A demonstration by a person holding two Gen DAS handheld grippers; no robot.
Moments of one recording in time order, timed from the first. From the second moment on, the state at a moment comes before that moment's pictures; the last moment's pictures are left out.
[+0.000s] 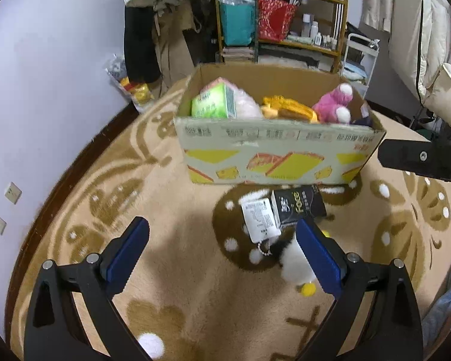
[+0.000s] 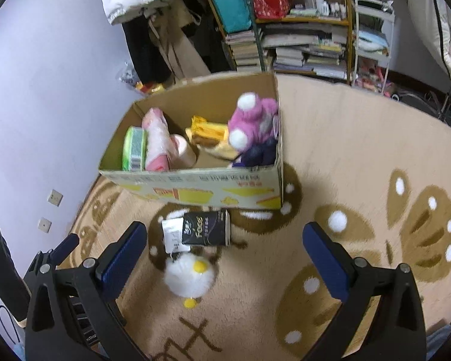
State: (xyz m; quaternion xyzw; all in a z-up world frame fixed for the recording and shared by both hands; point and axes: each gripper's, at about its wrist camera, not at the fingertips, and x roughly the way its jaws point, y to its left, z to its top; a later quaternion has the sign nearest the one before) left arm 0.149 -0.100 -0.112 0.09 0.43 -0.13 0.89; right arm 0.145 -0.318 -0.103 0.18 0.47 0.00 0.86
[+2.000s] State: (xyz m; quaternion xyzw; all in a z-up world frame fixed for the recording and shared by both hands) left arm 0.155 -0.118 -0.182 -0.01 0.49 -0.13 0.86; right arm 0.214 -0.297 -0.211 0.23 0.57 0.04 0.79
